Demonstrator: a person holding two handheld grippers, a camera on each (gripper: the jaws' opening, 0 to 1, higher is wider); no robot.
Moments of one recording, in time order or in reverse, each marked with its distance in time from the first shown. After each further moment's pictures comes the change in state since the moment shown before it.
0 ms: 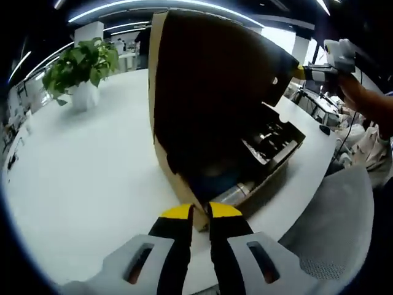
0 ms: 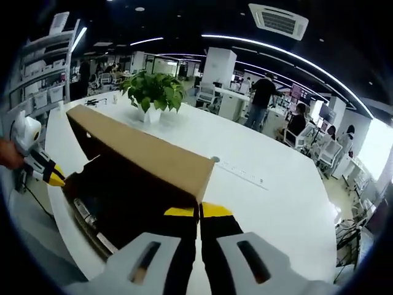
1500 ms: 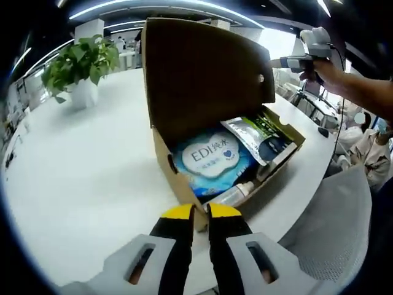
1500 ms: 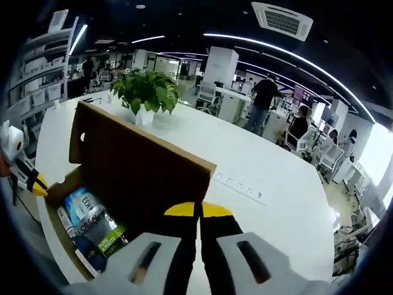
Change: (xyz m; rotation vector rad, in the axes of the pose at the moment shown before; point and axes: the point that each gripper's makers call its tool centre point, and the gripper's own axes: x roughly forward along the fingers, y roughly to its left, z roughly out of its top) left arm 0.001 0.005 0.001 -0.003 -0.007 -0.018; right arm 0.063 -0.032 0.029 -0.028 0.011 0.006
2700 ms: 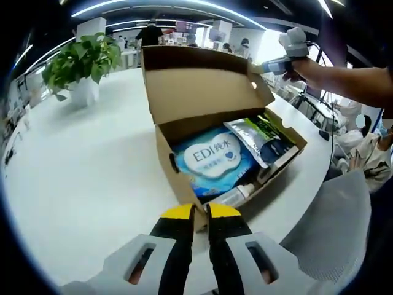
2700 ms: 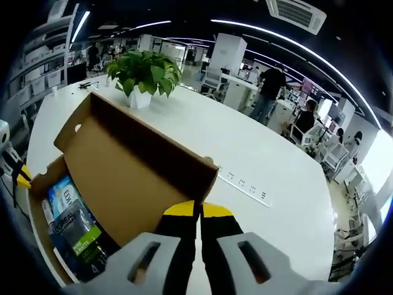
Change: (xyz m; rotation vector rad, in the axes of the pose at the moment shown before) left arm 0.007 0.010 0.000 -0.022 0.000 -0.001; right arm 0.064 -0.019 -0.015 -0.042 0.111 0.029
